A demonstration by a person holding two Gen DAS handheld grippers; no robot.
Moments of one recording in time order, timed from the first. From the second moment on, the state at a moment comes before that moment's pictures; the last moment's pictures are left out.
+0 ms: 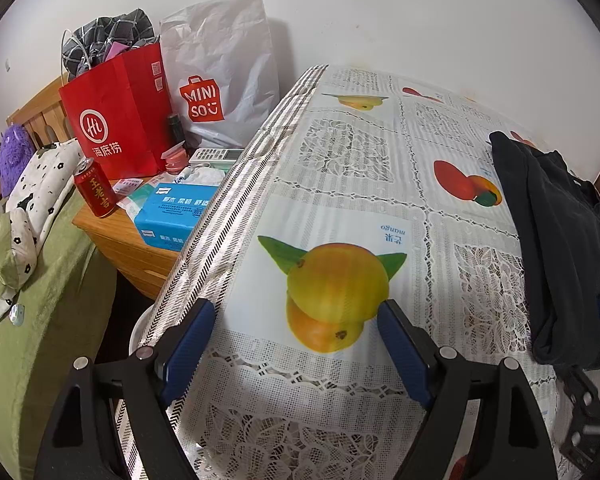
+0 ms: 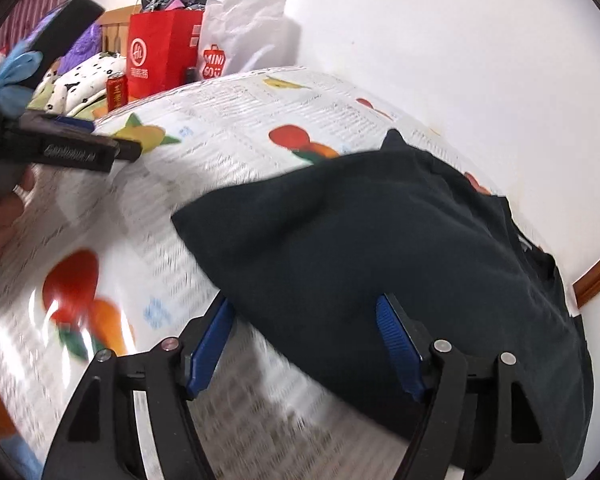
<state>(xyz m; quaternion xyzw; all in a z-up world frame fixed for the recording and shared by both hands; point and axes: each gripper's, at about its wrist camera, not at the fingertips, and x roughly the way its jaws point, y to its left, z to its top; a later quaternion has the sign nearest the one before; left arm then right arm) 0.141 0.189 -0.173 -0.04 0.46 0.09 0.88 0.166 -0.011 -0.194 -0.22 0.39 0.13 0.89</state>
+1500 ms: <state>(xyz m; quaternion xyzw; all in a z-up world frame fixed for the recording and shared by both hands) 0.140 0.112 -0.118 -0.01 0.42 0.04 0.91 0.129 -0.380 -0.153 0.20 0.34 -0.06 0.92</state>
